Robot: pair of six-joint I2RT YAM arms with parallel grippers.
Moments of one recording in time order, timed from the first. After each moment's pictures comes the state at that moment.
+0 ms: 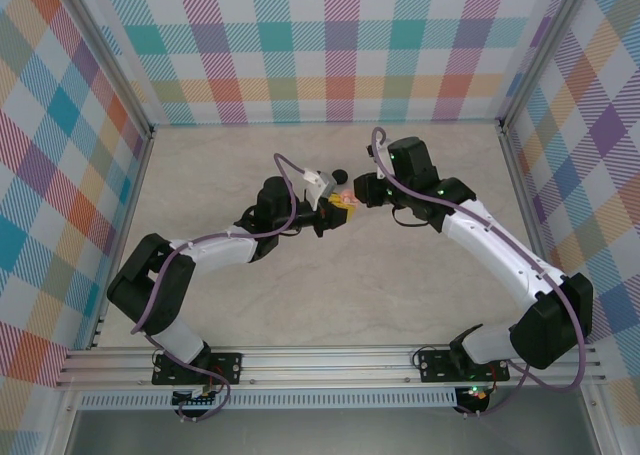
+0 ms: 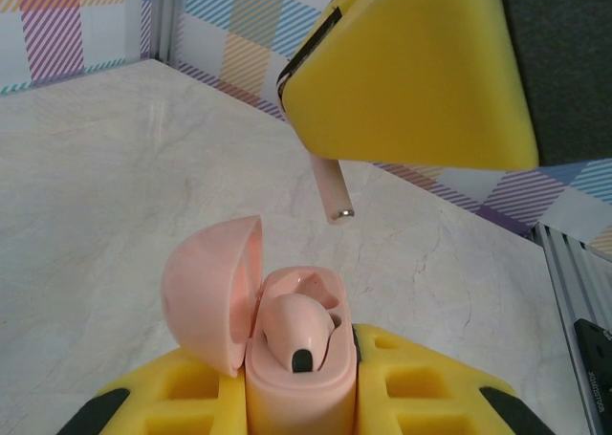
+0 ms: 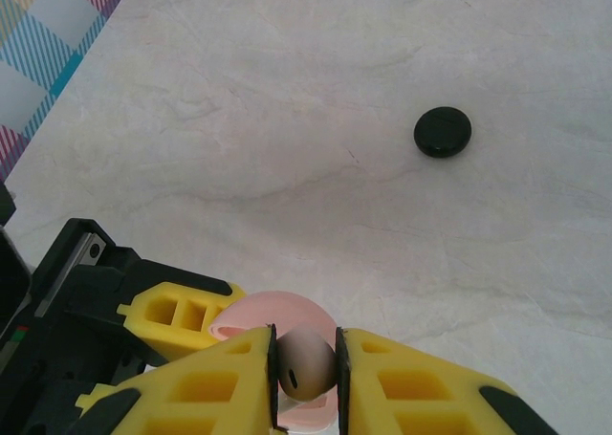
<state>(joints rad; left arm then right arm) -0.63 1.63 0.87 0.55 0.59 -0.17 0.56 1.37 1.26 -0.55 -0.15 0.30</state>
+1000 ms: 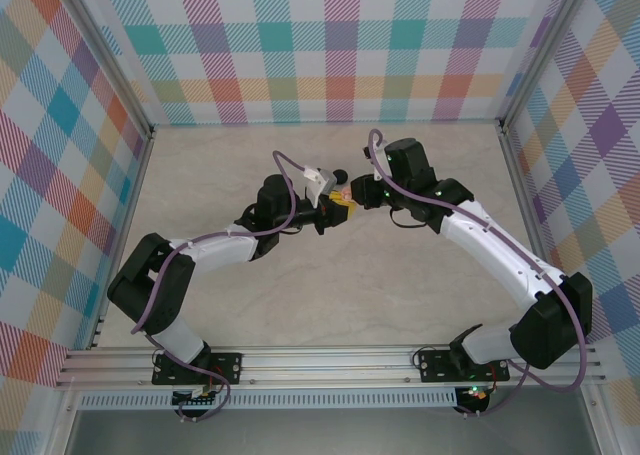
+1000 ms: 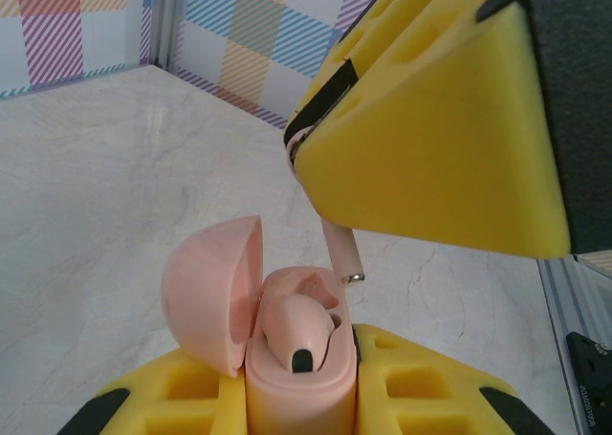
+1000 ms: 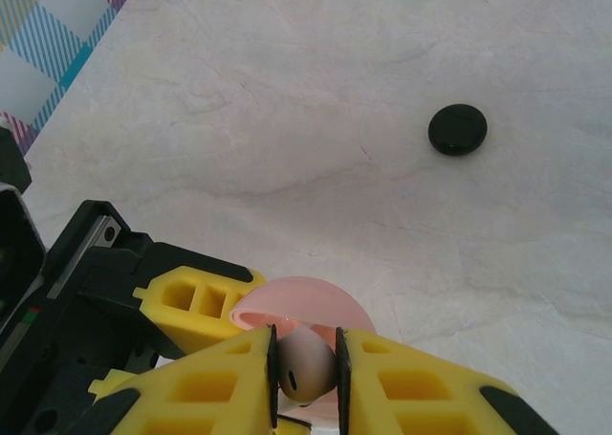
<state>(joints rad) -0.63 1.63 0.89 0.55 0.59 -0.19 0.58 1.37 1.26 -0.55 -0.15 0.30</state>
